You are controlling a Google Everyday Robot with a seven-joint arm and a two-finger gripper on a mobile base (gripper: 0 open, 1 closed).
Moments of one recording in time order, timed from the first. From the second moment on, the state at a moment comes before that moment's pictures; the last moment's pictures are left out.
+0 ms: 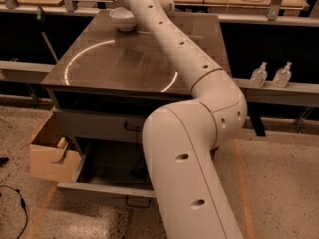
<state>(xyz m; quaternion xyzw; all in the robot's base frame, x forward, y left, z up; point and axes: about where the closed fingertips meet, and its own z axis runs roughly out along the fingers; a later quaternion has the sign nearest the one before) 0.974 0.142 1.031 -0.38 0.57 -0.01 0.73</state>
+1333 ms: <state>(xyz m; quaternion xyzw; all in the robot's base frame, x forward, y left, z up) 1.009 0.131 1.021 -0.38 0.58 -0.12 0.71</state>
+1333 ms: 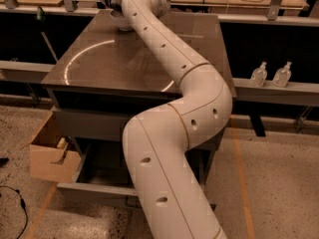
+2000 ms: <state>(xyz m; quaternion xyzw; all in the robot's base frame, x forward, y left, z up) 1.004 0.139 1.015 -0.40 0.59 -0.12 0.69</state>
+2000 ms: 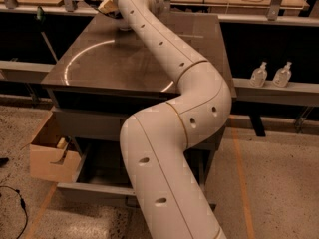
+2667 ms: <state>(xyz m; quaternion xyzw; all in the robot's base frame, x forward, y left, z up) 0.990 0.088 1.019 -0.38 0.64 -0.08 0.66</state>
